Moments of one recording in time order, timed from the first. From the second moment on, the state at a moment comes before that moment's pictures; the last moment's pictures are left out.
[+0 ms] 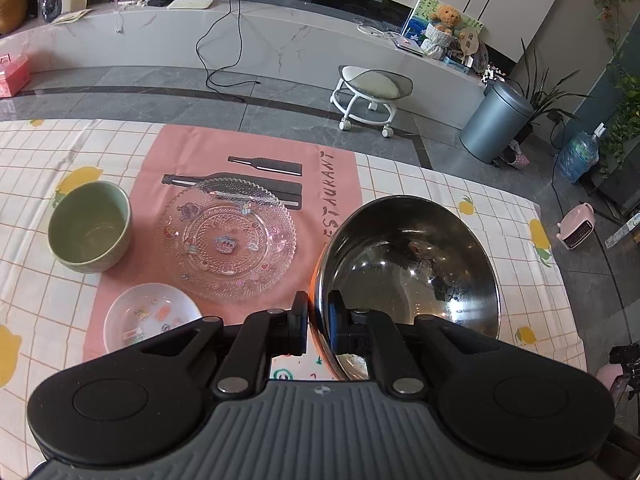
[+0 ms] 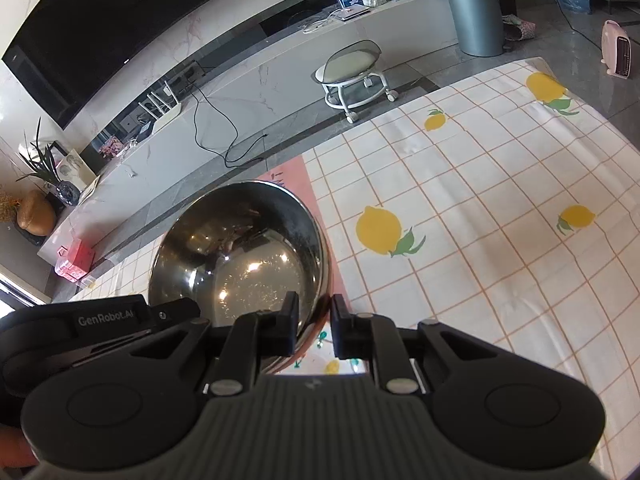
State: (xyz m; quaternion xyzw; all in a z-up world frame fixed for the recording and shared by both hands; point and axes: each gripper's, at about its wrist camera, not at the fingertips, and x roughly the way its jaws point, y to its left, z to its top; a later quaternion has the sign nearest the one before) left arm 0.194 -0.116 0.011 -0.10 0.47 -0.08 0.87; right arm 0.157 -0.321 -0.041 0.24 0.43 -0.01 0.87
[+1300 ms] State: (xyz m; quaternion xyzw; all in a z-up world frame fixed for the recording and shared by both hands) left arm 0.026 0.055 0.005 -0.12 0.55 -0.02 0.82; right arm 0.021 -0.168 -0.033 0.14 0.51 0.16 0.84
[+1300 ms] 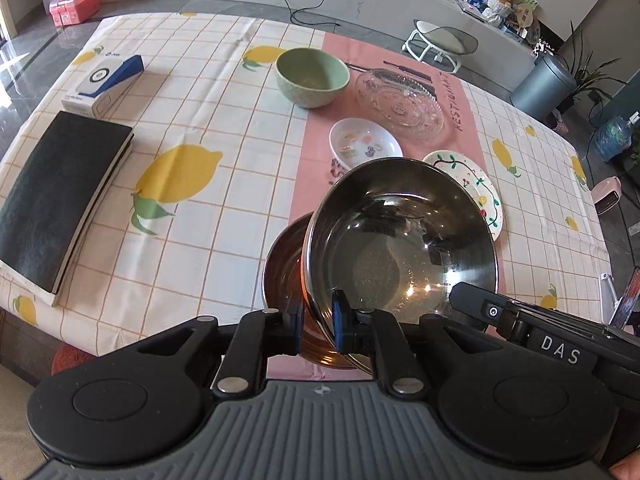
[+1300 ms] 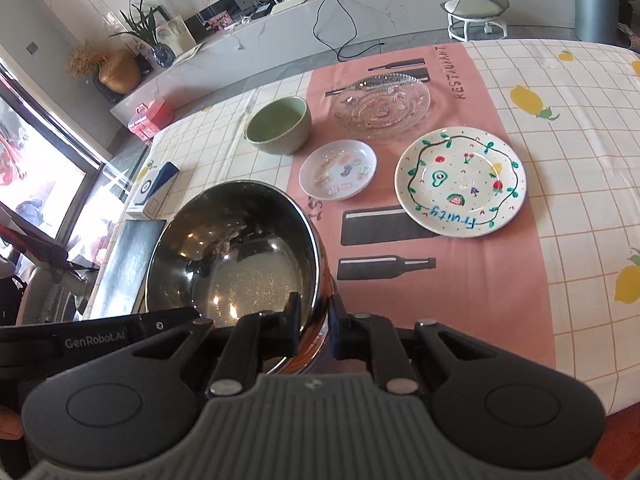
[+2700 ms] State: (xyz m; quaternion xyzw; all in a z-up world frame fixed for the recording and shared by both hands) left arm 0.033 0.068 -0.025 -0.14 0.60 -0.02 0.79; right arm 0.045 -0.128 -0.065 0.05 0.55 0.15 0.82
